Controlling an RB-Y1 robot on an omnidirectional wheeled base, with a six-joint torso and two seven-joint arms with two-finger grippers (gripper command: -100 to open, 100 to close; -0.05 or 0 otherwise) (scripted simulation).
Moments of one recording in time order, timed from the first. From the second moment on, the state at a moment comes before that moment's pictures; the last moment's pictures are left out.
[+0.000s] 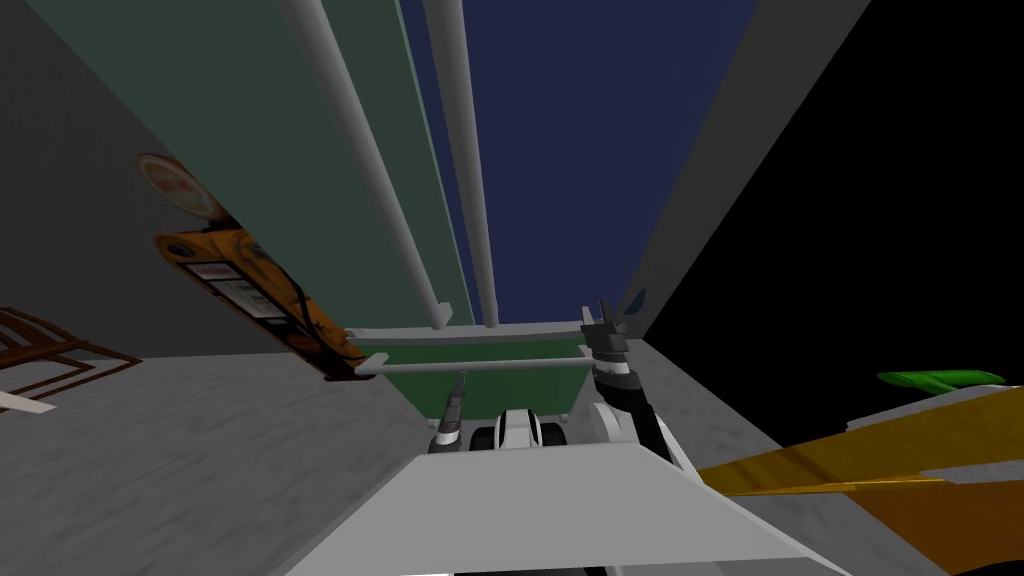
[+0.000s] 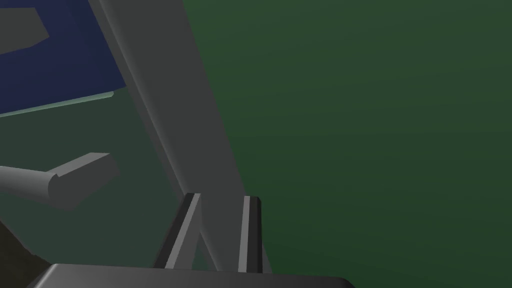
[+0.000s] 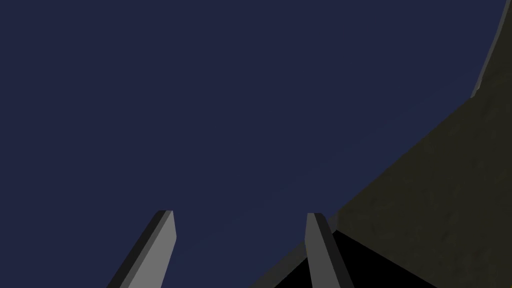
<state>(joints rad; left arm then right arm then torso) 0.28 0.00 0.02 -1.00 -0.19 -1.35 -0.20 0.49 -0.01 0.07 -2.24 0.05 -0.54 -0.16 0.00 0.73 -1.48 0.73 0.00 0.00</state>
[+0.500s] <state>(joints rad) 0.28 0.07 0.02 -1.00 -0.18 -1.34 -0.20 0.49 -0.01 0.07 -2.23 0.05 -0.54 -0.16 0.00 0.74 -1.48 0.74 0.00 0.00</state>
